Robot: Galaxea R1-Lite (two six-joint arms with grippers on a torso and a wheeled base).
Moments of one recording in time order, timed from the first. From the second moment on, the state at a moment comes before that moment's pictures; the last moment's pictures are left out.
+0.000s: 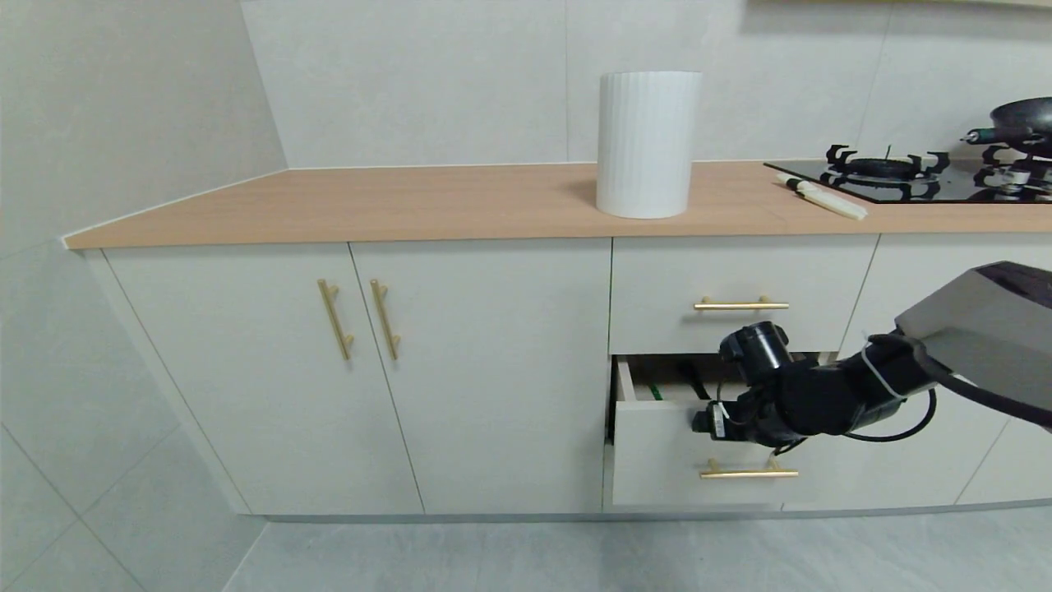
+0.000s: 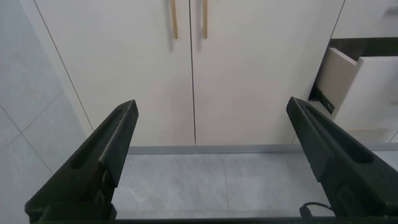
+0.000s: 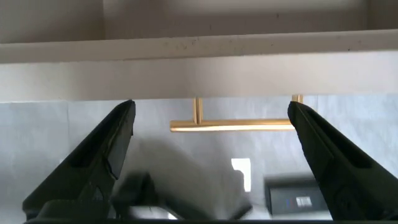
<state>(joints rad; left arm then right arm) 0.00 0.00 0.00 0.00 -0.01 0.00 0.32 2.24 -1.17 -0.18 -0.23 0.32</state>
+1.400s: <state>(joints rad) 0.00 0.00 0.00 0.00 -0.01 0.00 0.23 2.51 -1.32 -0.62 -0.43 0.47</state>
